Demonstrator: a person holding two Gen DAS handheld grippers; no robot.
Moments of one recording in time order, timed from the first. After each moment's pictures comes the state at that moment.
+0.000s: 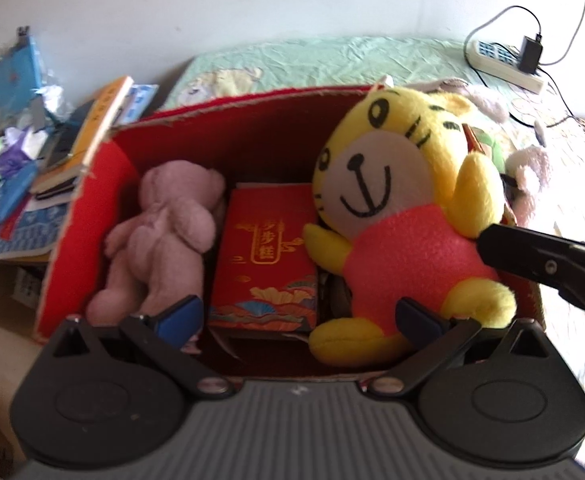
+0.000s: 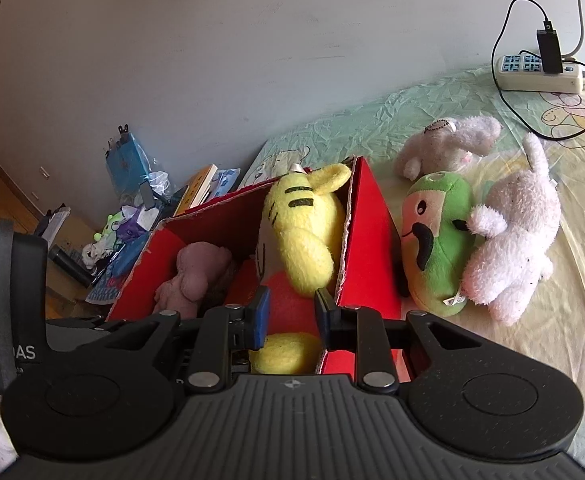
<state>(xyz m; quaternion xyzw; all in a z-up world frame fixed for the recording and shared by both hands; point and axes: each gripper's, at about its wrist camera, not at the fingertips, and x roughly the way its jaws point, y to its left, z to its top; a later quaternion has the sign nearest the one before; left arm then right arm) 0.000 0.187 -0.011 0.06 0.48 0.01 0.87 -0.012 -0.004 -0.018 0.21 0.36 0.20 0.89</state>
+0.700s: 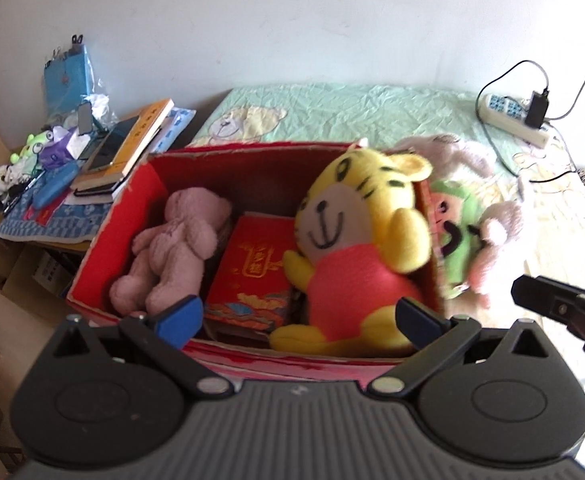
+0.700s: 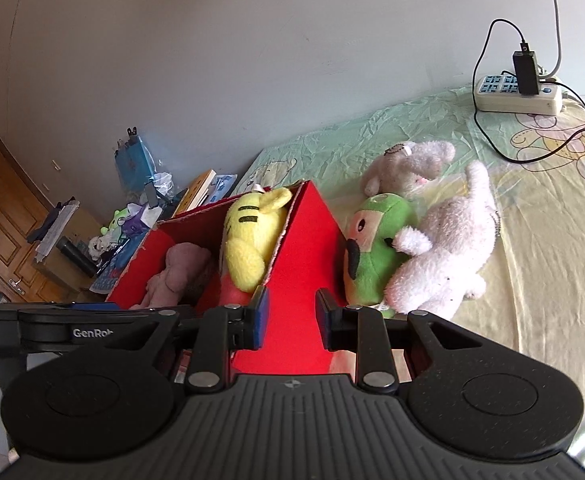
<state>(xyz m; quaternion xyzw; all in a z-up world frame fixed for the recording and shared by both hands) -0.031 0.141 0.032 0.03 0.44 0.07 0.90 -0.030 -0.080 -0.009 0.20 0.35 0.21 0.89</state>
